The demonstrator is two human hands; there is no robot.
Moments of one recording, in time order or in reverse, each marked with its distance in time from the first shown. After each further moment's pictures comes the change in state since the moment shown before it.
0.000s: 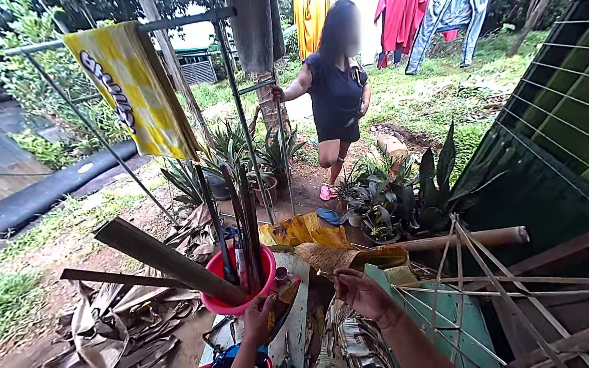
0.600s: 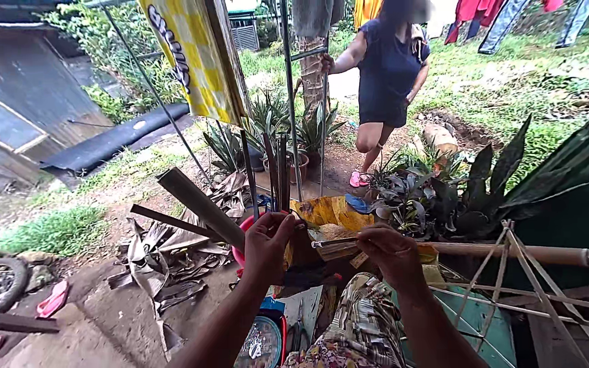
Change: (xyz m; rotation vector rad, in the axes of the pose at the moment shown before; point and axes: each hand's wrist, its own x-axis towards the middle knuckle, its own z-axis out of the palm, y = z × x) left_hand -0.043 0.273 -0.073 -0.398 0.087 0.185; right_hand -0.008 -0.042 0.097 -0.755 -0.274 -0.899
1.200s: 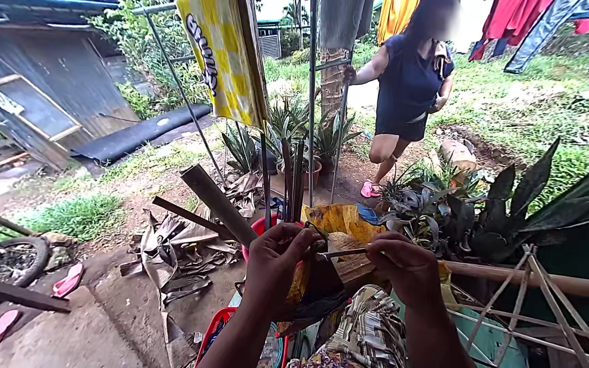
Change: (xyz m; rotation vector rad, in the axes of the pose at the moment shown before) left_hand -0.034 0.036 -0.004 -0.145 -0.048 0.045; right_hand 0.014 -0.022 0.013 -0.048 -0.085 -0.117
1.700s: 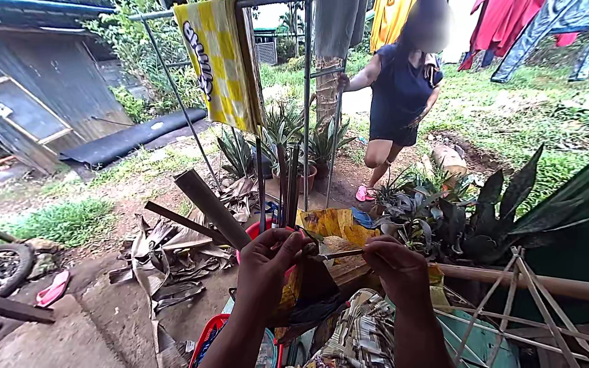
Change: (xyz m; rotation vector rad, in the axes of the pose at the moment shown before) left_hand -0.002 -0.001 0.001 -0.070 0.051 -0.016; right_hand -0.006 0.009 0.002 0.088 0.077 0.033
